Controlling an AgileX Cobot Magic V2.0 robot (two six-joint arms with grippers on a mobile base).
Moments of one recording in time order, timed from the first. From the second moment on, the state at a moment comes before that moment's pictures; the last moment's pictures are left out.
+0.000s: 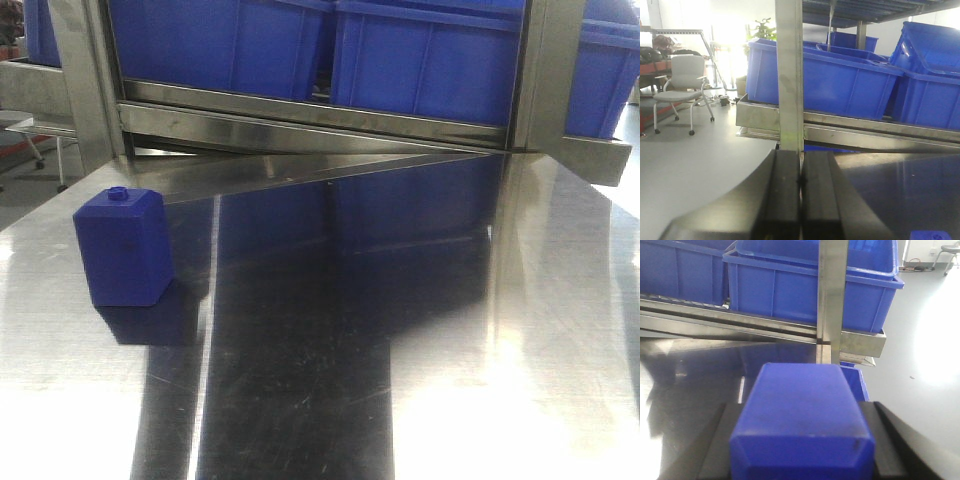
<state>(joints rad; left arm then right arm) -0.04 0.23 -0.31 -0.06 0.08 0.07 0.04 0.27 -0.39 0.05 0.31 0.01</state>
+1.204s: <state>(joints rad) -0.23 1.04 -0.86 0.08 0.70 -0.33 0.04 0.27 -0.39 0.05 0.31 0.01</state>
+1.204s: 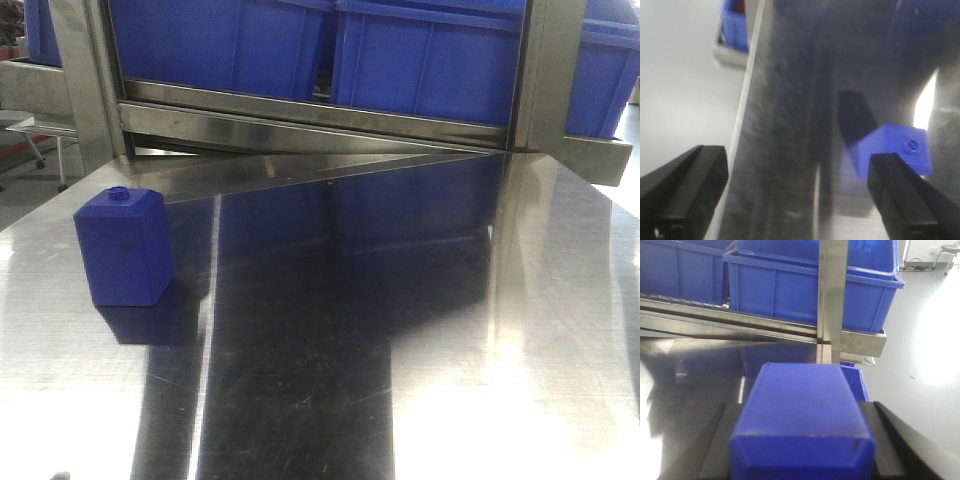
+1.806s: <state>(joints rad) -0.44 1.55 -1.31 0.13 1.07 -0.55 0.04 0.27 -0.39 0.05 0.31 0.01</state>
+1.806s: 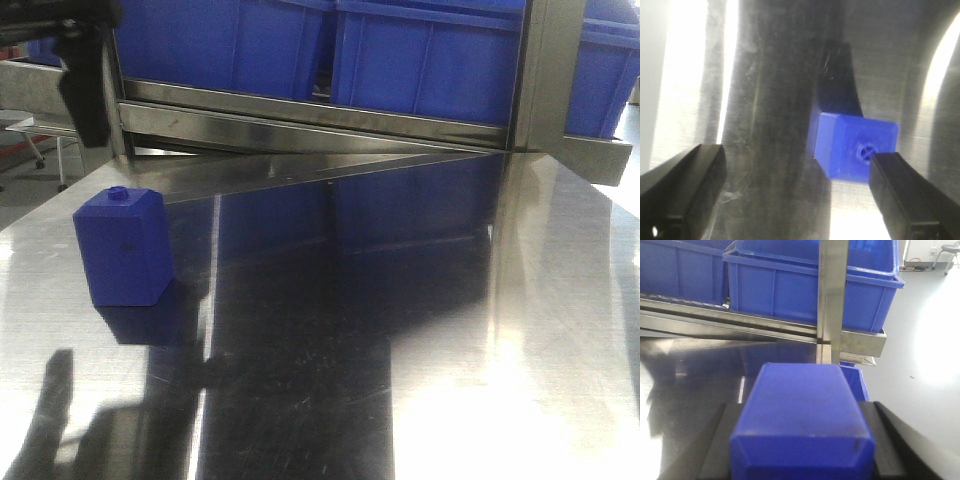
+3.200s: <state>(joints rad) -0.52 1.84 -1.46 0.08 1.18 -0.55 0.04 0.27 -0.39 0.05 0.31 0.01</state>
